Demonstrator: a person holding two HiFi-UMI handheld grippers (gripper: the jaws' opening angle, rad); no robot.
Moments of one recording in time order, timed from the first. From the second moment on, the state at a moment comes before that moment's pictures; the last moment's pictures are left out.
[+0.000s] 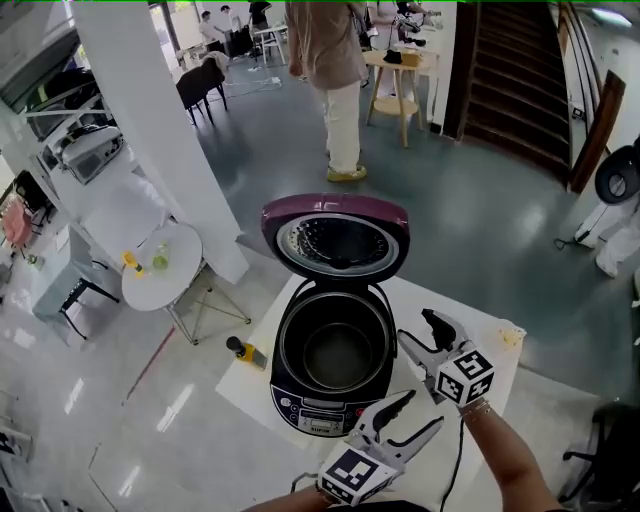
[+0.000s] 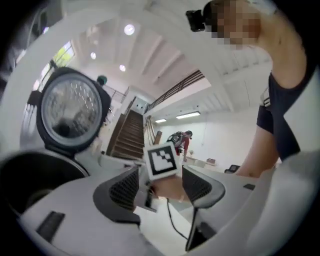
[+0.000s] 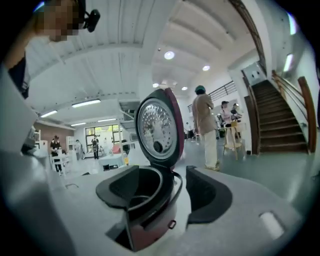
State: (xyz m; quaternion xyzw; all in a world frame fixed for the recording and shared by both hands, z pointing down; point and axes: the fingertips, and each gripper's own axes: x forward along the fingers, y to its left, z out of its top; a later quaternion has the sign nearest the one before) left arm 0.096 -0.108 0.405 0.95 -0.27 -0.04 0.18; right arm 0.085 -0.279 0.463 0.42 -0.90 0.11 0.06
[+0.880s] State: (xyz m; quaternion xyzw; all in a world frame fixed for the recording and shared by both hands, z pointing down) left arm -0.194 -0.292 0.518 0.80 -0.46 0.36 0.11; right arm 0.013 -0.297 0.538 0.53 -0.75 0.15 0.37
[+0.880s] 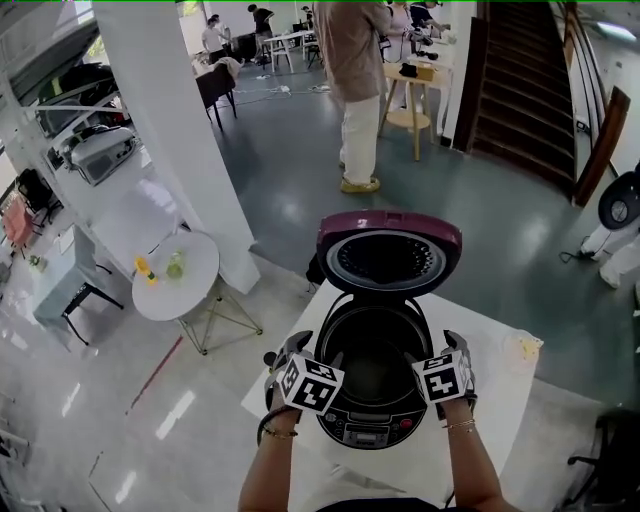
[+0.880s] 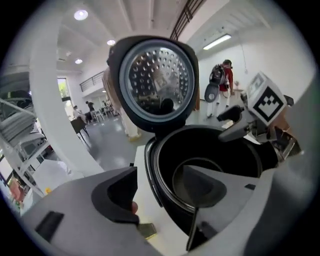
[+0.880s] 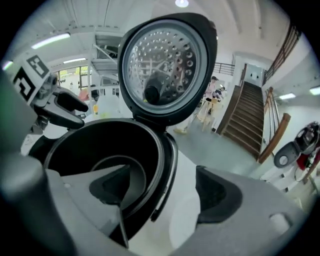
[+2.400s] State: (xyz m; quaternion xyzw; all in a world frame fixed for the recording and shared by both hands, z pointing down) left arm -0.193 -0.308 0.482 0.76 -0.50 0.41 0.04; right arm -0.010 -0.301 0.460 0.53 -0.75 0.04 0.40
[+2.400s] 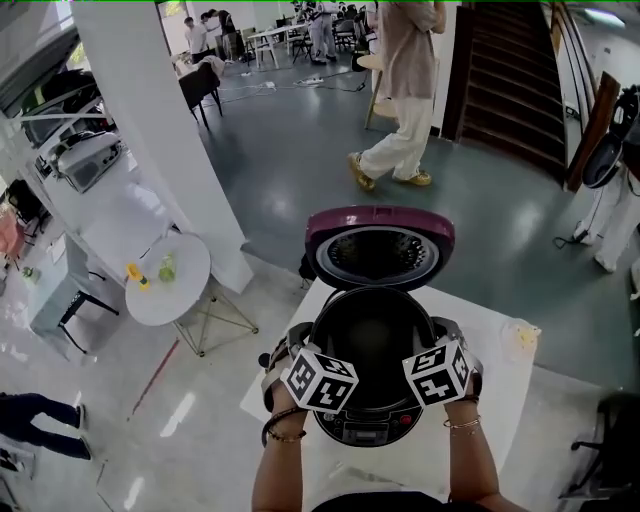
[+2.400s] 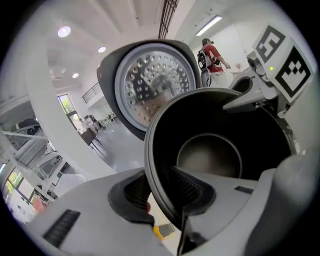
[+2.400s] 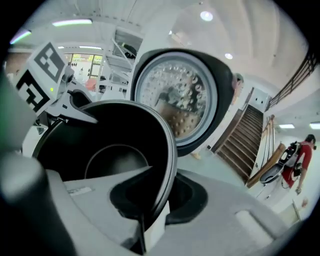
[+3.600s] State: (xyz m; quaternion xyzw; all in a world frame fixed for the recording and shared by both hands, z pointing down) left arm 0.117 -0.166 0.381 0.91 -0.32 0.26 -0.08; right arm 0.279 -0.094 0.374 0.71 -0.64 0.06 0.30
